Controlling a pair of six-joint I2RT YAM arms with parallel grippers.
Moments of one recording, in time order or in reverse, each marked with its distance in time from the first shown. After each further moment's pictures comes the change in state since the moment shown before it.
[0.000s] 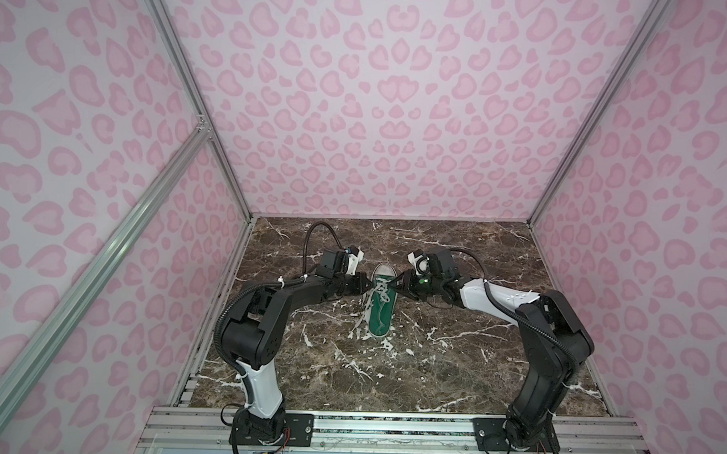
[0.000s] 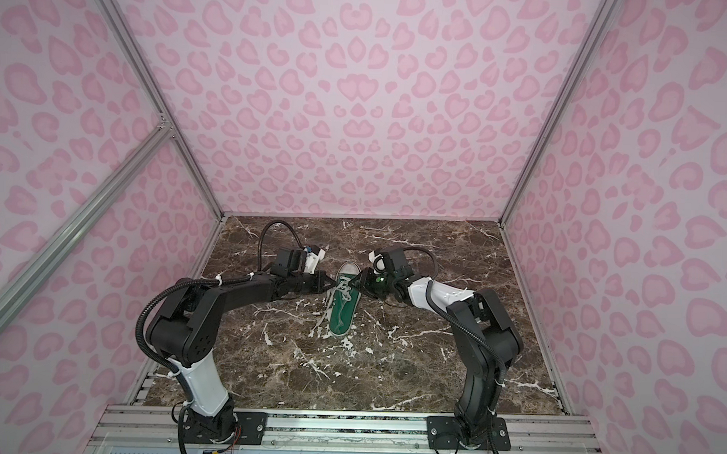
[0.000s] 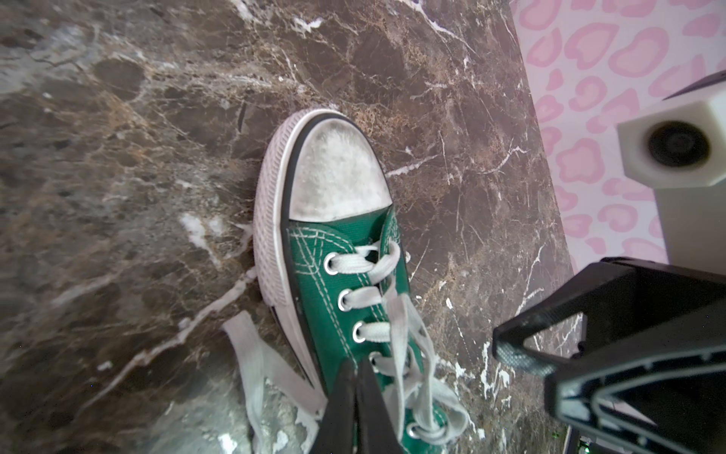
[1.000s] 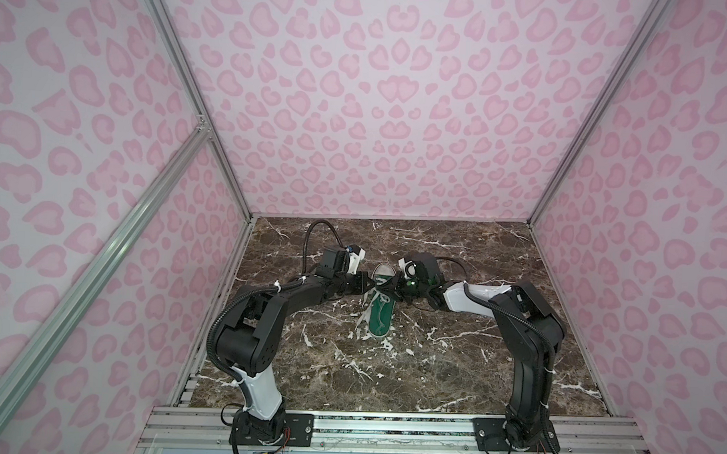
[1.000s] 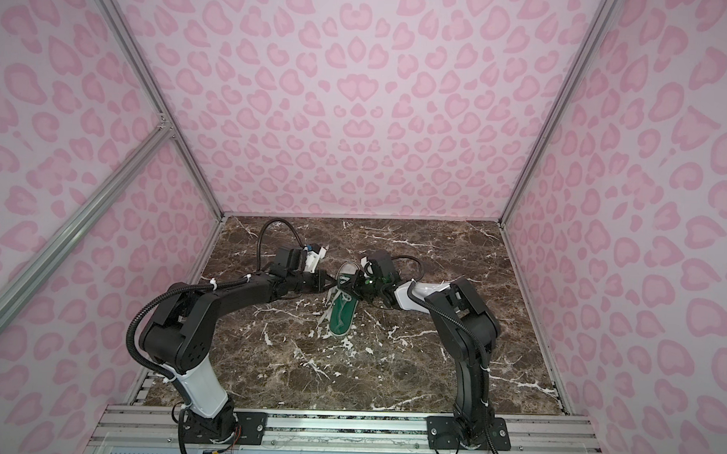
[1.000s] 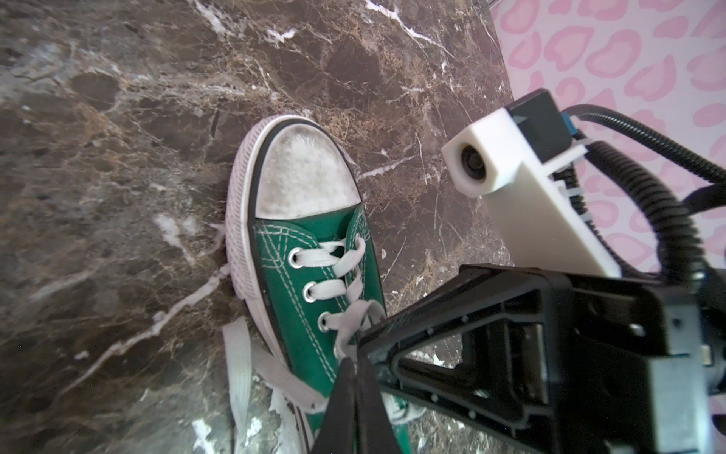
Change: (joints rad) left arm -0.018 -0.050 -0.006 -0.016 0.000 -0.011; right arm 0.050 0.143 0.013 0.163 0.031 0.188
